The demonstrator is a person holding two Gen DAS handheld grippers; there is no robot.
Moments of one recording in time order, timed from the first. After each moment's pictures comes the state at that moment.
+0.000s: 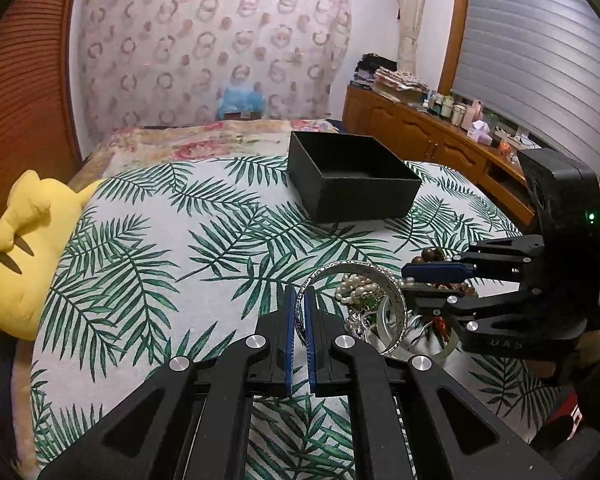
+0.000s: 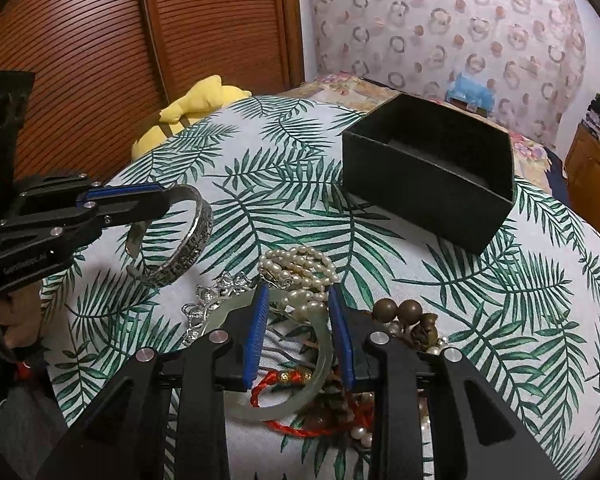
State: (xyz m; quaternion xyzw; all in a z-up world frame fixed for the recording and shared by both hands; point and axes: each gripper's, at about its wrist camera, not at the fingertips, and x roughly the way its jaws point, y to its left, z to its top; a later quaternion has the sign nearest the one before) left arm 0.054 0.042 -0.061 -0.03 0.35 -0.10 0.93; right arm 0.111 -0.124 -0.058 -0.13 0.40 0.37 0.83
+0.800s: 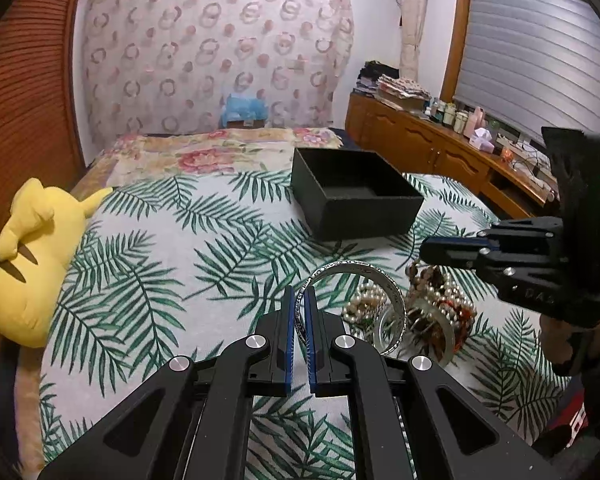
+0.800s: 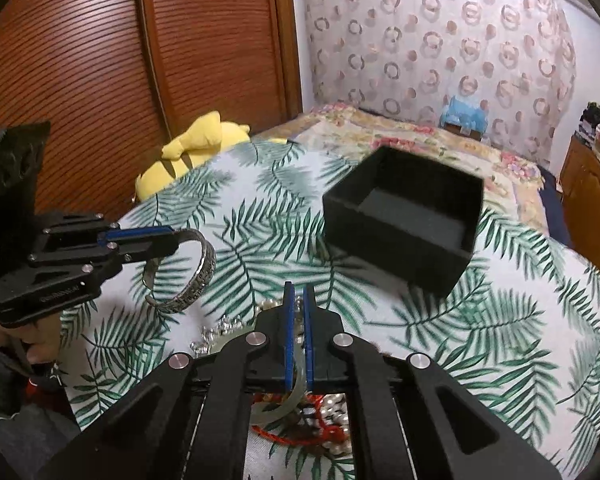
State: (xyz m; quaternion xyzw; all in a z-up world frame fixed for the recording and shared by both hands) left arm 0.061 0.043 -0.050 -0.03 0.33 -0.09 0.94; right arm 0.118 -0.140 -0.011 -0.11 0.35 0.37 0.85
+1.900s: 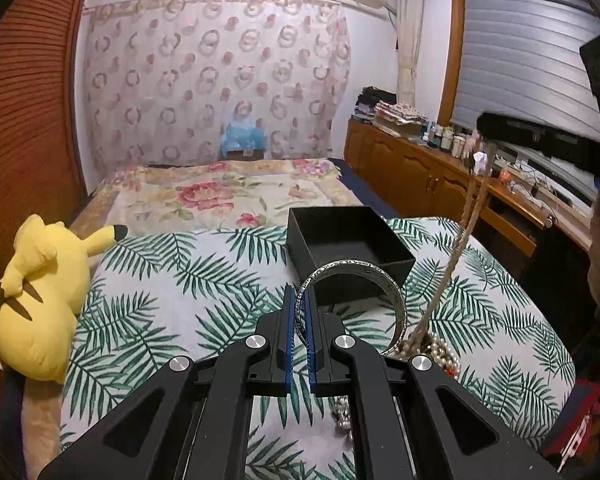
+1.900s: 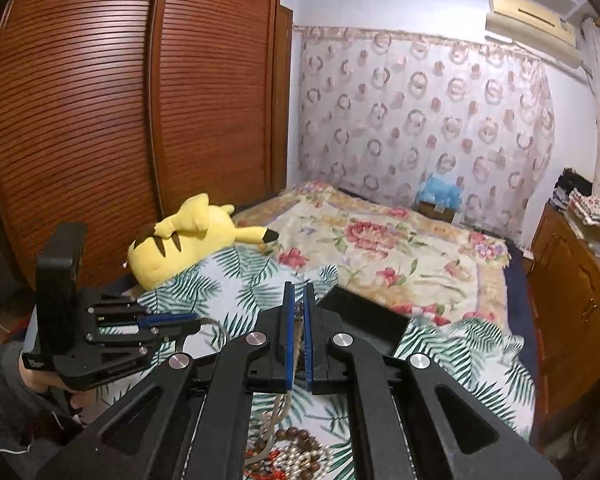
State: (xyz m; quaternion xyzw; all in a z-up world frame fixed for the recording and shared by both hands) left arm 0.080 0.040 -0.007 -0.02 0.29 -0.09 0.95; right arm 0.120 -0.161 0.130 -0.12 0.22 0.35 0.90
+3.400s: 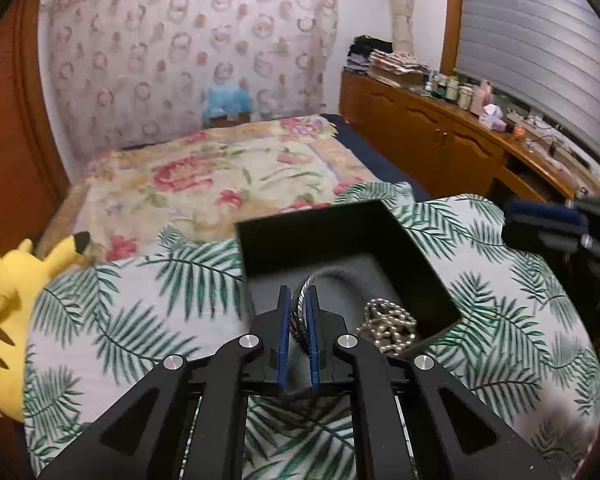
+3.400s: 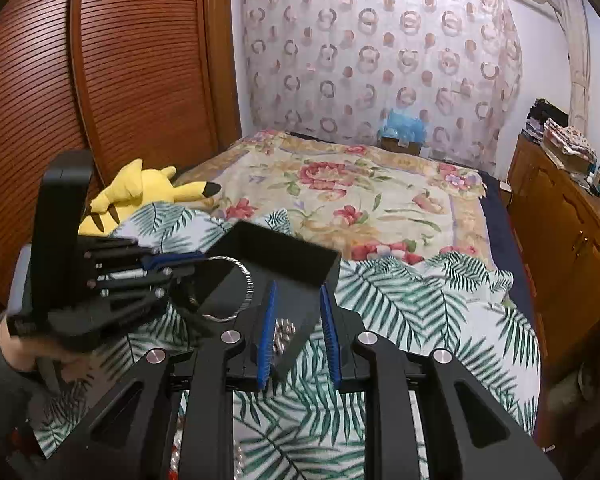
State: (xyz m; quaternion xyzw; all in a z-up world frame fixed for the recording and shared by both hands) left arm 0.222 -0.024 -0.039 0.02 0.37 -0.10 0.93; right arm 0.211 -0.209 0.031 -0.09 0.33 0.29 0.89
